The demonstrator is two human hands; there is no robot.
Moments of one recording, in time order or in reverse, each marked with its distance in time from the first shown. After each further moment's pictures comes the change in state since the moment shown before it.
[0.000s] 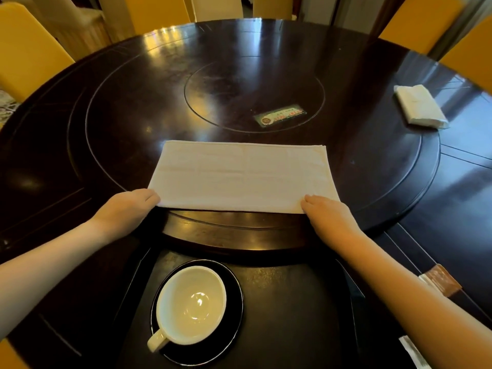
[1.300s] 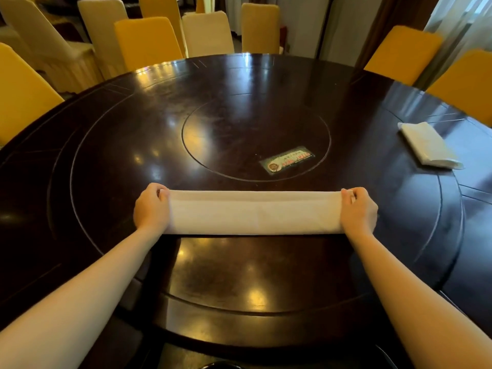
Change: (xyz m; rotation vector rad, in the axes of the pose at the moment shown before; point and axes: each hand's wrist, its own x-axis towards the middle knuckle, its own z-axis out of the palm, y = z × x) left_hand 0.157 -0.062 0.051 -0.743 0.334 -1.042; right_hand 0.139 0.066 0.009 0.890 0.613 0.910
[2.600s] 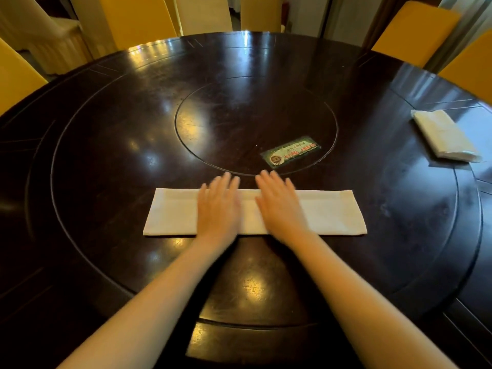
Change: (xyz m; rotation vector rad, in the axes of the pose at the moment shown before) left_hand -0.065 0.077 0.068 0.377 -0.203 0.558; right_hand -0.065 -0.066 0.089 -0.560 -0.433 -0.868
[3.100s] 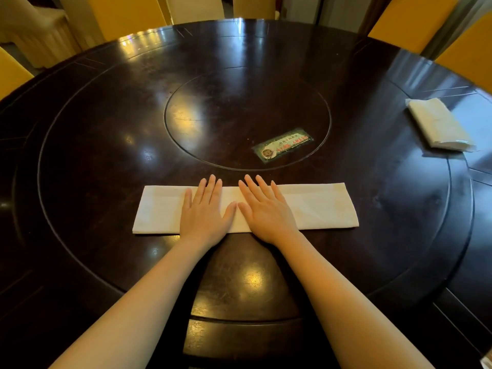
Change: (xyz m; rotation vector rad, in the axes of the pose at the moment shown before) left_hand -0.006 -0.021 0.022 0.087 -0.237 -0.057; right_hand -0.007 0.002 0.025 -0.008 -0.168 -0.032
